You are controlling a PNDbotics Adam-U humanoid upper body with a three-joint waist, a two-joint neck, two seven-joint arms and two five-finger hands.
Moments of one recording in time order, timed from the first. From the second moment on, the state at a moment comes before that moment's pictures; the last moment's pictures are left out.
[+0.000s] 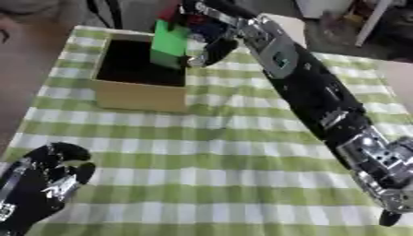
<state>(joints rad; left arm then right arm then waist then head) -0.39 0.17 -0.31 -1.65 0.13 0.08 -0.19 -1.04 -0.49 0.20 -1.06 0.44 -0.44 0.35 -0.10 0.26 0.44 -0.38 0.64</state>
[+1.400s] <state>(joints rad) -0.35 0.18 -0.28 -1.64 0.13 0.07 -0.16 -0.89 -0.54 0.21 -1.24 0.29 -0.40 0.34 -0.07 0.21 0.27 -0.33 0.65</state>
